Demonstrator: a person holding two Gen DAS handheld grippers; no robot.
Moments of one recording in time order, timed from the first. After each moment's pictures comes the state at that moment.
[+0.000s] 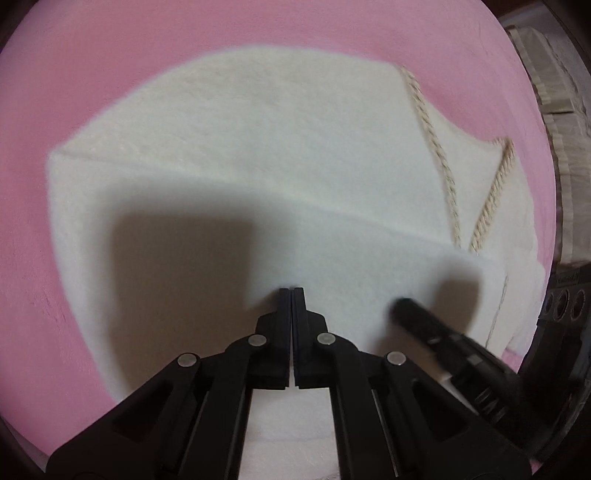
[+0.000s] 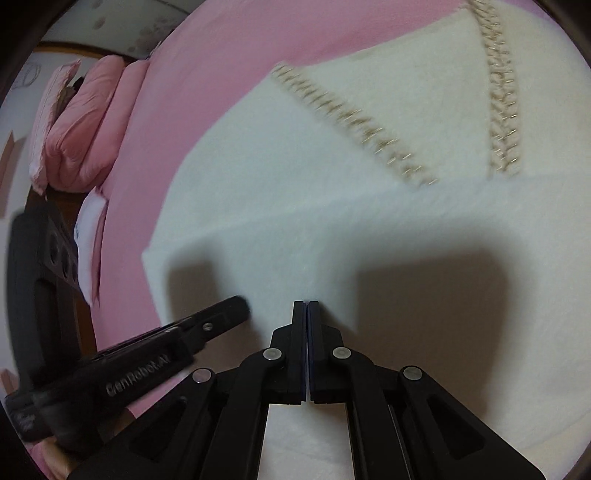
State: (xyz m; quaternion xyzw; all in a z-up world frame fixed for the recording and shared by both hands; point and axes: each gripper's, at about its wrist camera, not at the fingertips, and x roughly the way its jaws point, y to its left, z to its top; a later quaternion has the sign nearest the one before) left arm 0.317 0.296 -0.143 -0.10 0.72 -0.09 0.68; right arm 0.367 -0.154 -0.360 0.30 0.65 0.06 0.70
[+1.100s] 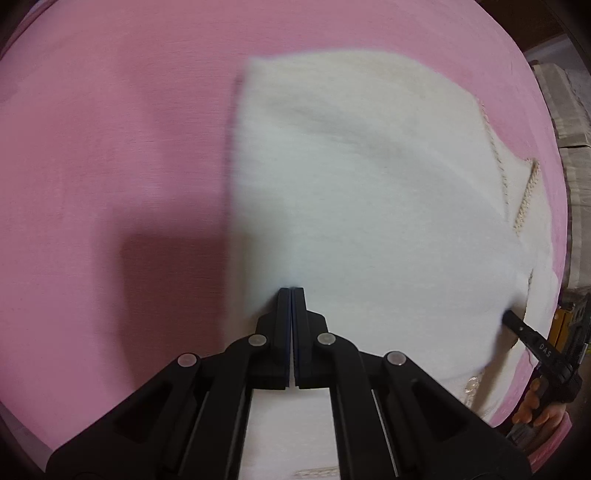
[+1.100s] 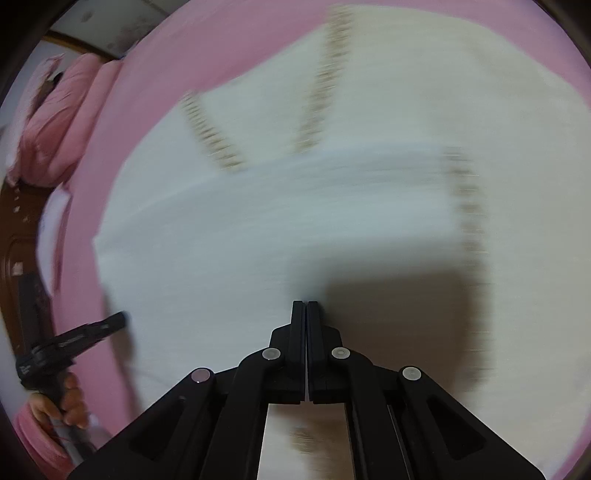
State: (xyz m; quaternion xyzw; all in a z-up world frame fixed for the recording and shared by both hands) left arm 0.148 0.423 -0.051 -0.12 0.70 -0.03 0.70; right arm 0.315 -0.271 -0.335 0.21 0.66 -0.03 0.72
